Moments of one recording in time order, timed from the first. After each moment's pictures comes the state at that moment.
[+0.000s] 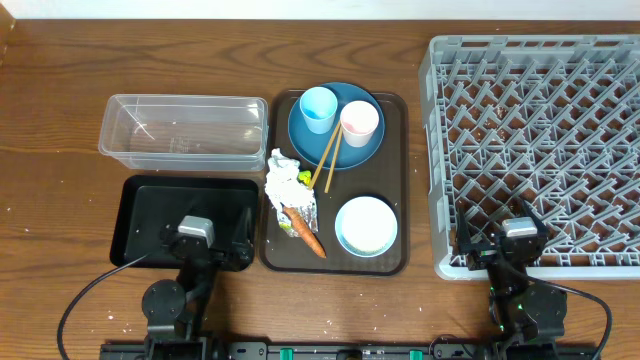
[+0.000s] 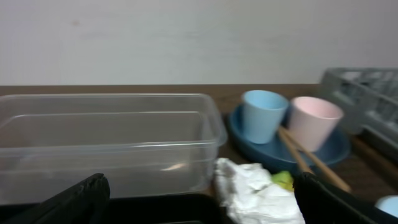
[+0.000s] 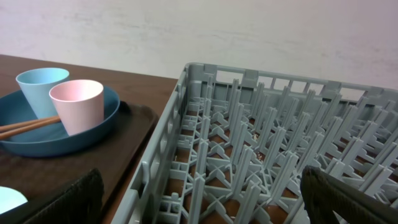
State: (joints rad) left arm 0.01 0.01 0.02 -0.09 0.25 -0.09; right arm 0.09 0.02 0.01 -0.07 -0.02 -0.08
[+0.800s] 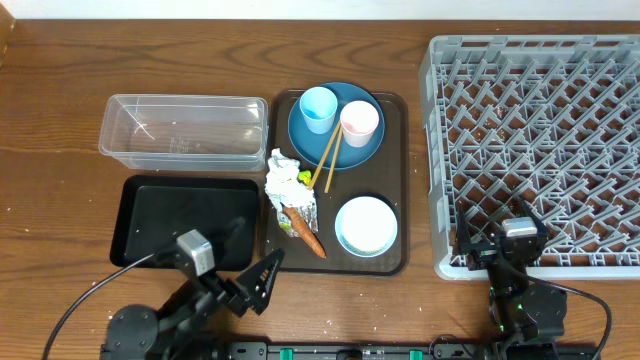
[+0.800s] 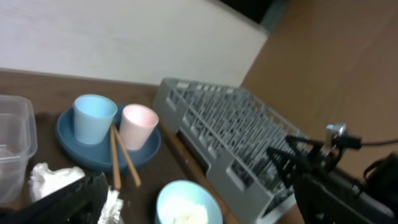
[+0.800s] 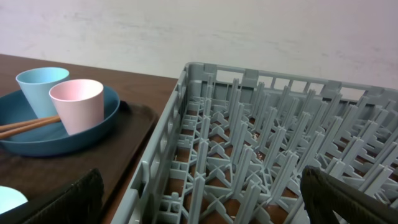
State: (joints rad) left arm 0.01 0.04 0.41 -0.42 0.74 -0.43; right arm 0.09 0.02 0.01 -0.07 -0.02 -0.08
